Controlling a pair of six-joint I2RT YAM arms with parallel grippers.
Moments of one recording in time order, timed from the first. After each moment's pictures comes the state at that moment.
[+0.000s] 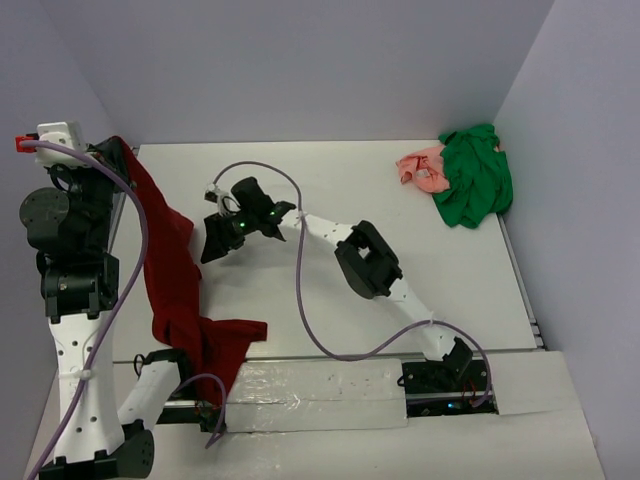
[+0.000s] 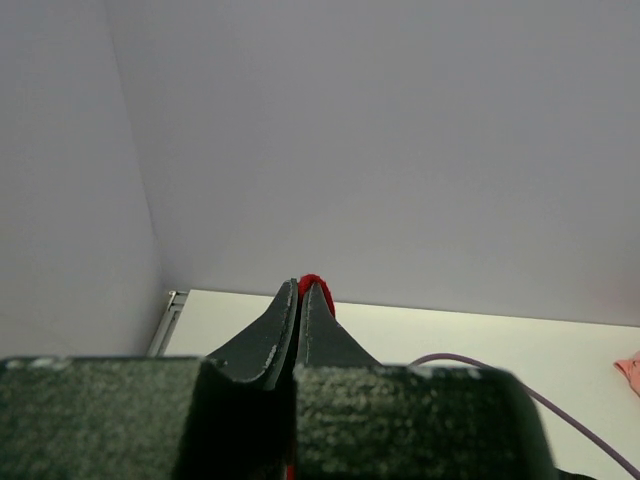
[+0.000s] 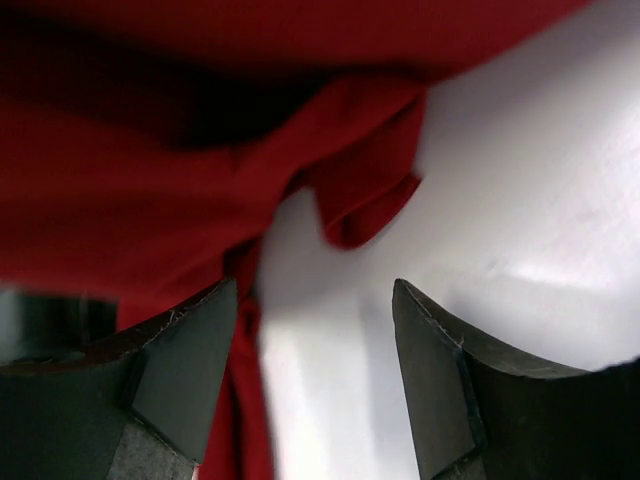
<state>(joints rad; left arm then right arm) 0.08 0.84 1.27 -0.18 0.03 -0.10 0.87 2.51 2.10 -0.17 -0.78 0.44</state>
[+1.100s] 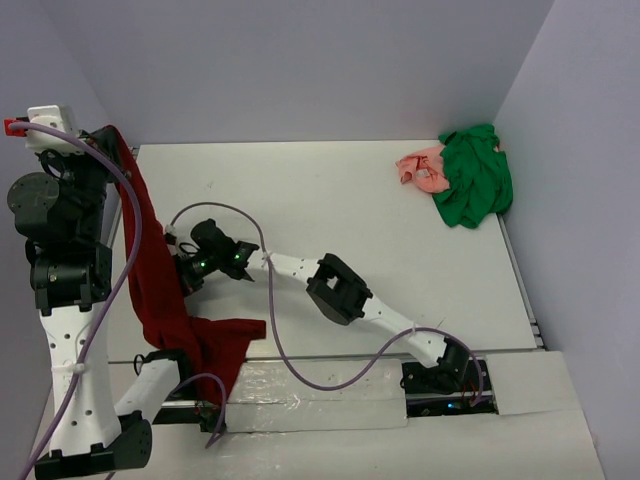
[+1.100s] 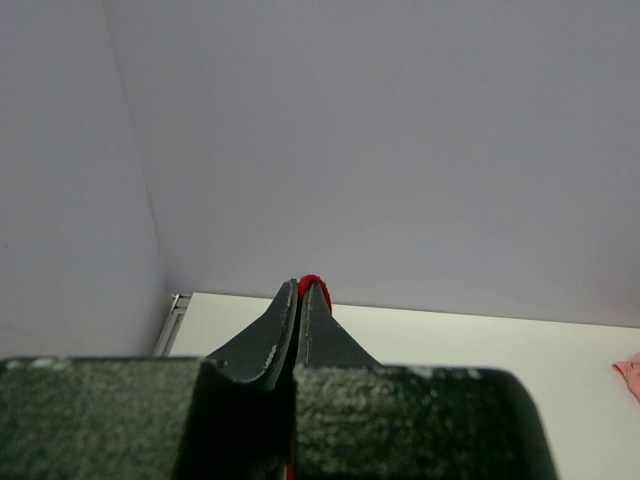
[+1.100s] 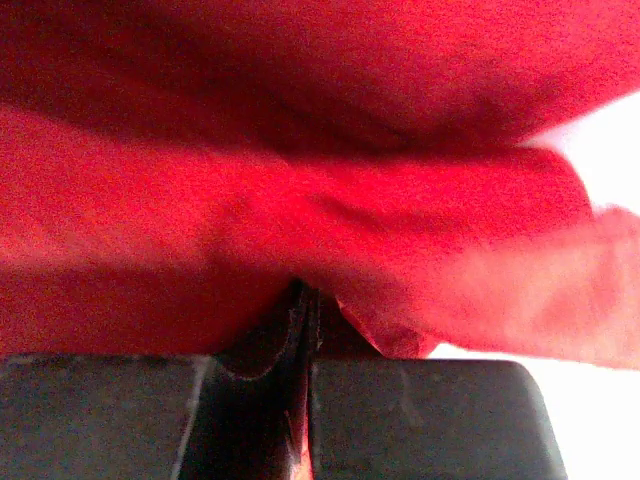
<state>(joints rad) 0.08 0.90 1.38 -0.25 0.03 -0.10 1.08 2.82 2.43 0.06 -0.83 0.74</state>
